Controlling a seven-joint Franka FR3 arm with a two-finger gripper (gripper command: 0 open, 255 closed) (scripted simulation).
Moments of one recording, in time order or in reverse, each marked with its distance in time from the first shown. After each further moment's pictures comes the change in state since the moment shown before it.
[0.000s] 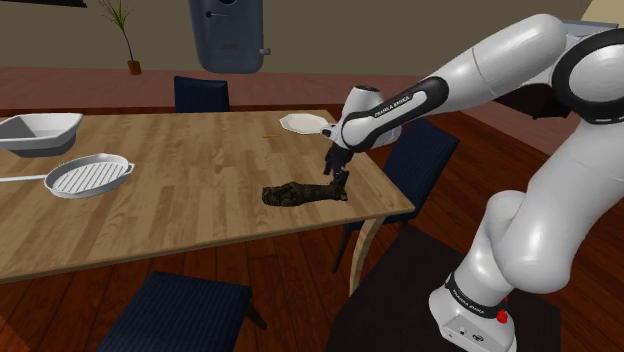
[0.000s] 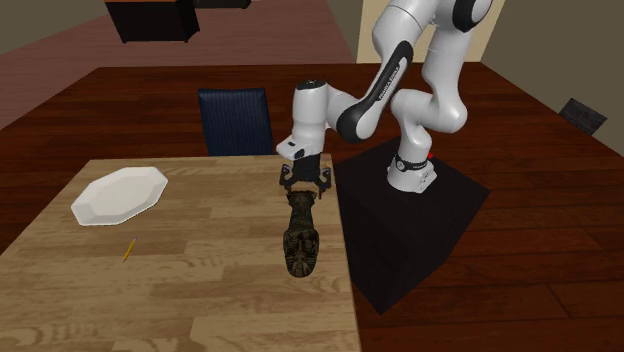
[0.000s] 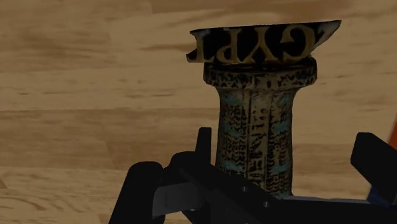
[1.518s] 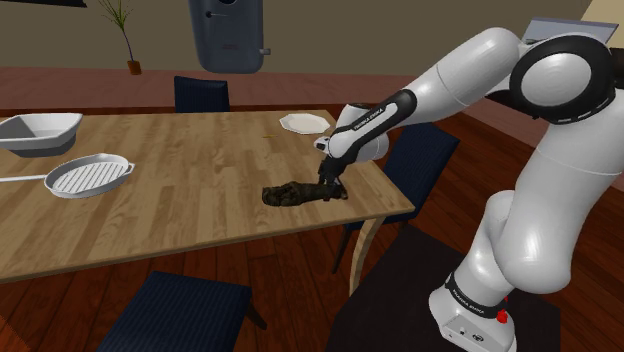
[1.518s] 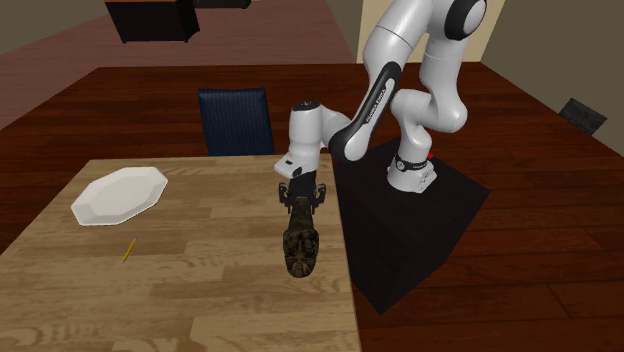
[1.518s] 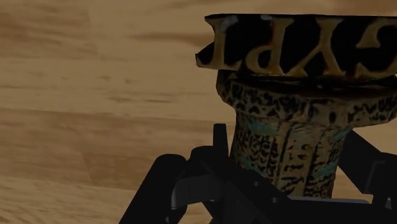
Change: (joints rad) arm 0.019 0.157 0.001 0.019 0.174 0.128 -0.205
